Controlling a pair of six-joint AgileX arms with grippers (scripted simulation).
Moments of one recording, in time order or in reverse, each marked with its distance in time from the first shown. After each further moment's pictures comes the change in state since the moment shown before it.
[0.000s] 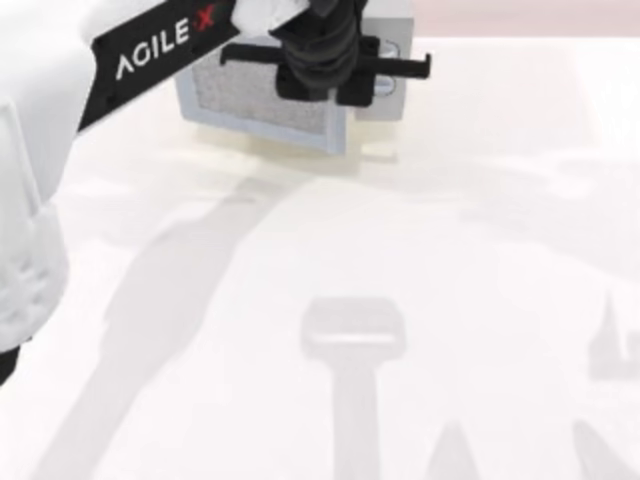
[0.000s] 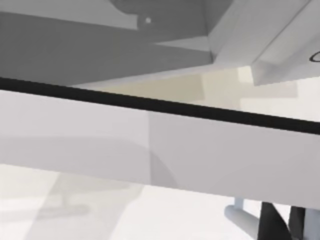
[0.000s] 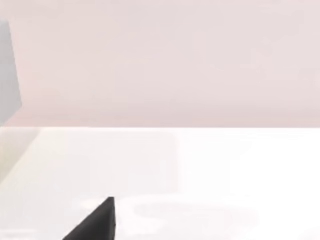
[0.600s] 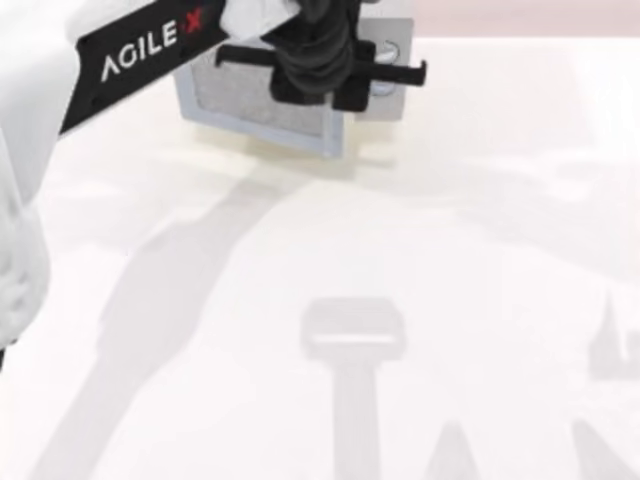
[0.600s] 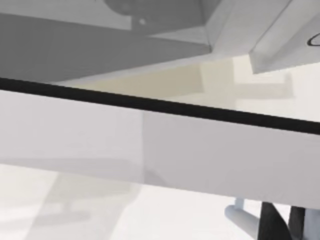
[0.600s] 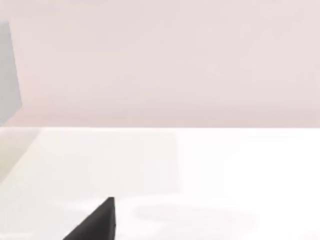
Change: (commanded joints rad) left arm 0.003 -0.040 -0.065 0.033 0.019 0.038; right arm 0.000 0.000 0.000 0.000 0.000 0.000
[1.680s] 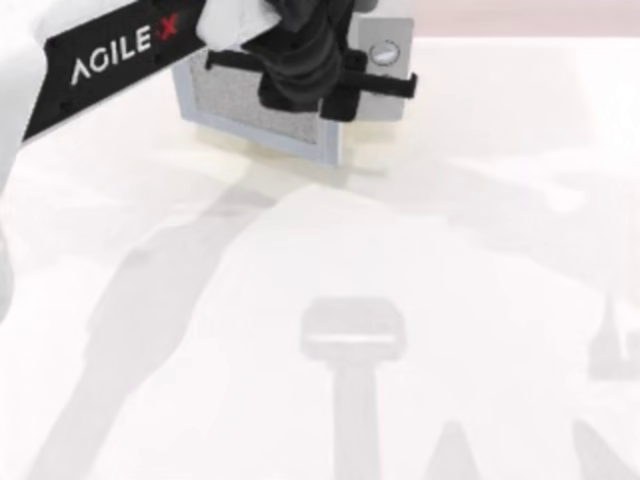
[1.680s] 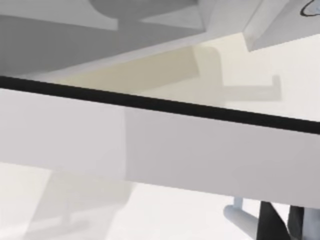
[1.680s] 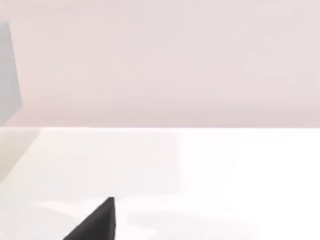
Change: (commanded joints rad) left arm 0.013 -0.067 -0.108 0.052 0.038 0.070; right arm 0.000 0.000 0.000 0.000 0.000 0.000
